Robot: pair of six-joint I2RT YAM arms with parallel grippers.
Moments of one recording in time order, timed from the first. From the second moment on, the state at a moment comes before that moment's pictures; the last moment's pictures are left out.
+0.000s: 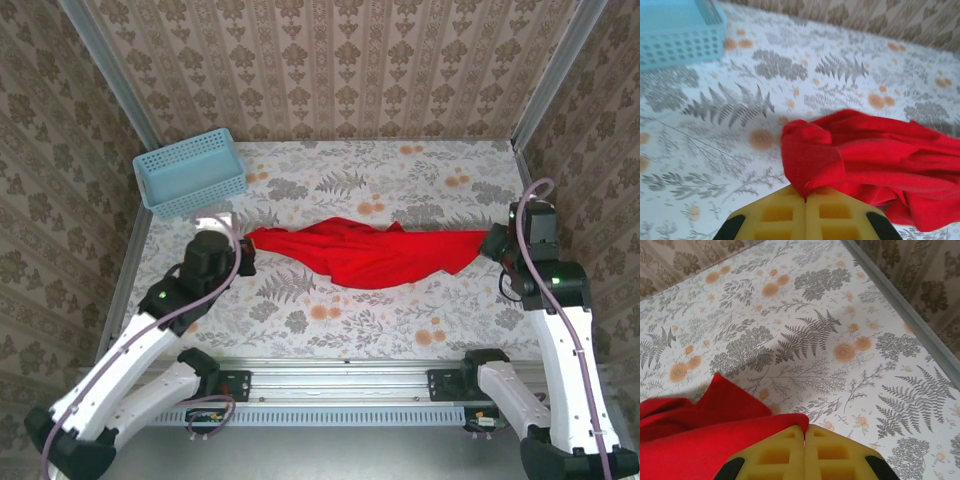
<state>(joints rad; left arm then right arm) -0.61 0.71 0.76 -0.56 -0.21 -0.48 -0.01 0.82 1.15 -1.06 0.25 0.44</state>
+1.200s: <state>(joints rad) -0.41 0.69 0.29 -0.57 0.13 -0.74 -0.22 0.75 0.91 -1.03 0.06 0.53</state>
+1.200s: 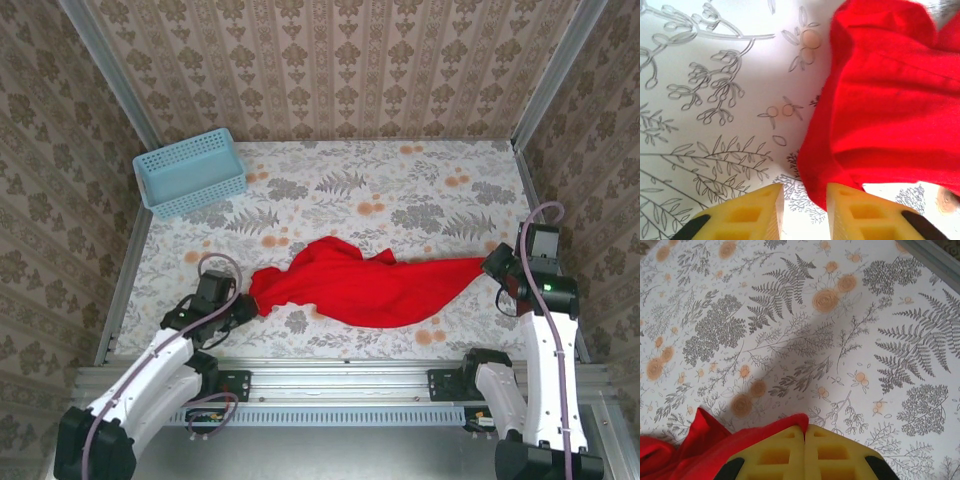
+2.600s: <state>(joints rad) -0.07 0.86 0.99 -0.26 0.31 -0.63 -0.46 0.91 1.48 -1.01 -0.12 0.59</state>
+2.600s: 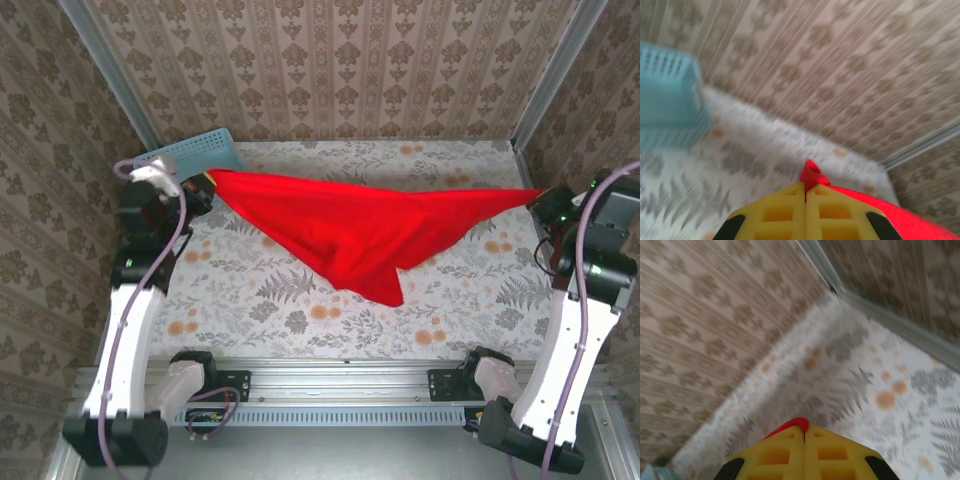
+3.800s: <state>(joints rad) -0.42 1.09 0.52 -0.46 0.18 -0.68 -0.47 0.72 0.92 -1.01 -0.17 0.60</state>
